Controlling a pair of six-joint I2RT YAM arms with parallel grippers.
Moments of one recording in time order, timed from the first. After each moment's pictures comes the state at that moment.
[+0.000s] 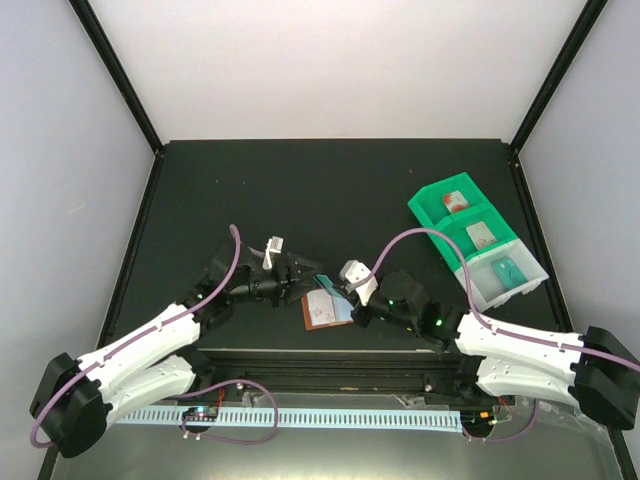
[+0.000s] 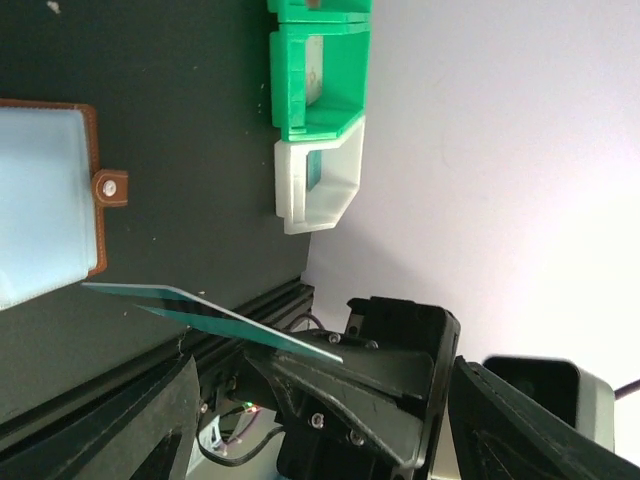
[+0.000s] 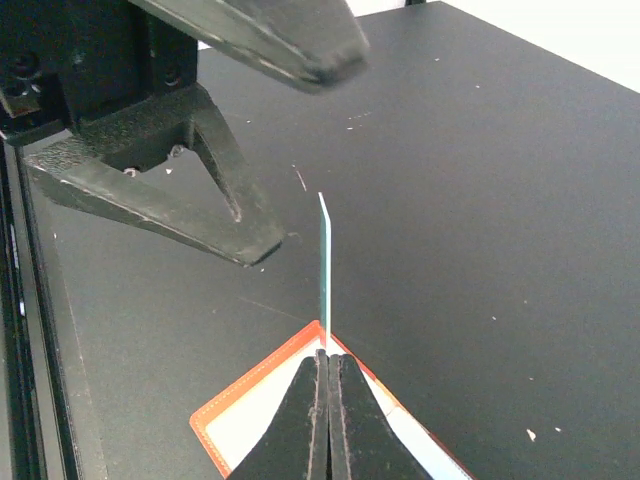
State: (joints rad) left arm -0.66 0.92 0.48 0.10 0.55 -1.44; right arm 1.04 1.01 0.47 0.16 0.03 -0.01
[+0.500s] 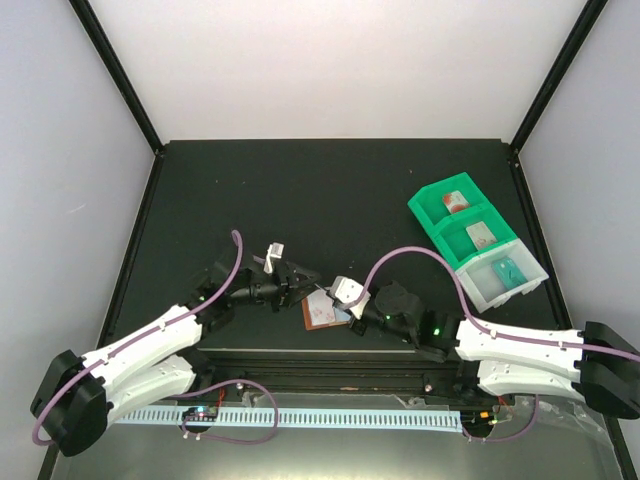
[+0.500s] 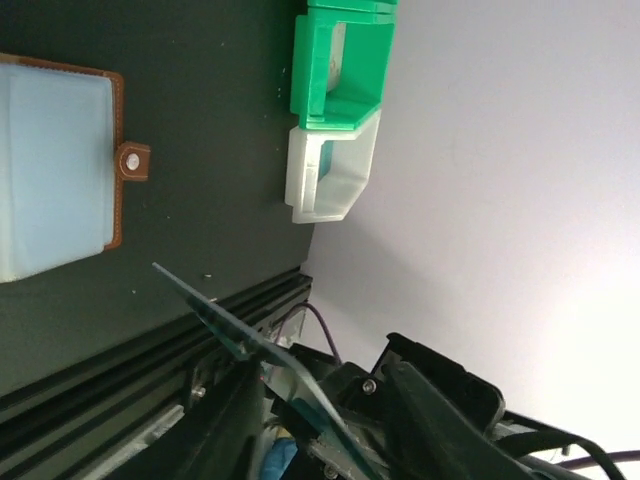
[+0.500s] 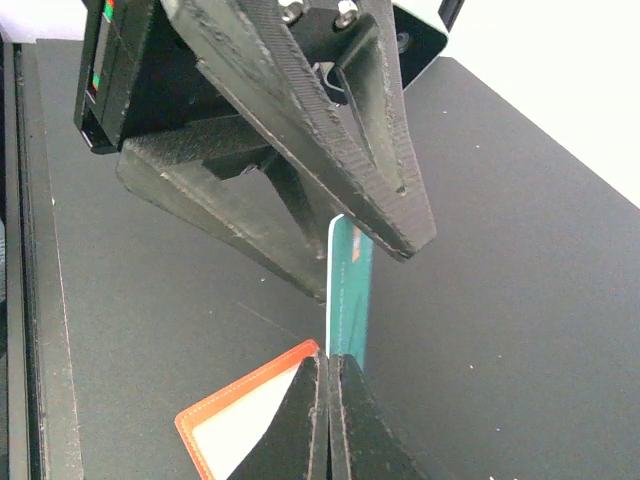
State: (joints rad) left arm -0.66 0.93 0.44 0.13 0.57 -1.52; right arm 1.18 1.01 0.46 0.19 0.15 -0.20
